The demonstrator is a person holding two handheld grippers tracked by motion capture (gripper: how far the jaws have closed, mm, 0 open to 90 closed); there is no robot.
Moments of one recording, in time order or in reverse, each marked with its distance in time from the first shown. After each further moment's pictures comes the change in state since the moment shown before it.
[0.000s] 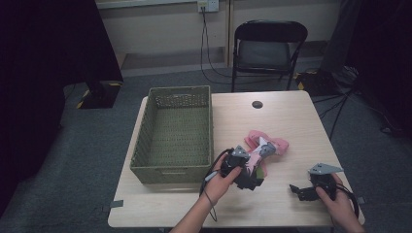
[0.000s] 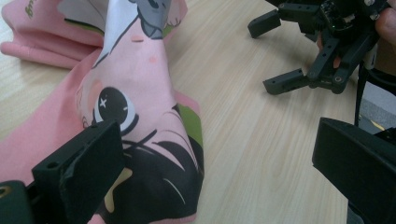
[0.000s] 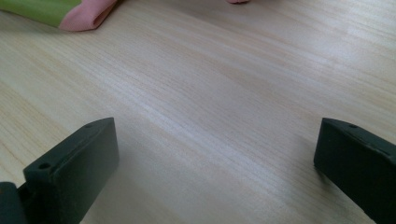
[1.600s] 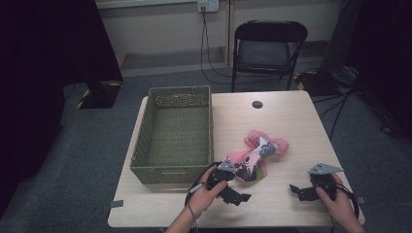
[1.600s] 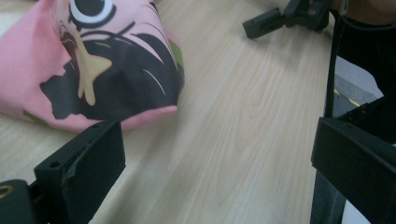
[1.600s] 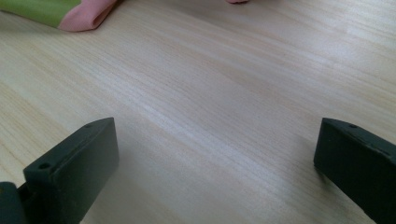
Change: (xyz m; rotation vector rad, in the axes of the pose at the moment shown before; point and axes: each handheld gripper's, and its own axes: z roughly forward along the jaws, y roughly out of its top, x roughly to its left) left arm -0.002 -0.046 -0.024 0.055 -0.068 0.015; right arm 0.000 0.000 0.000 0.000 -0.002 0.002
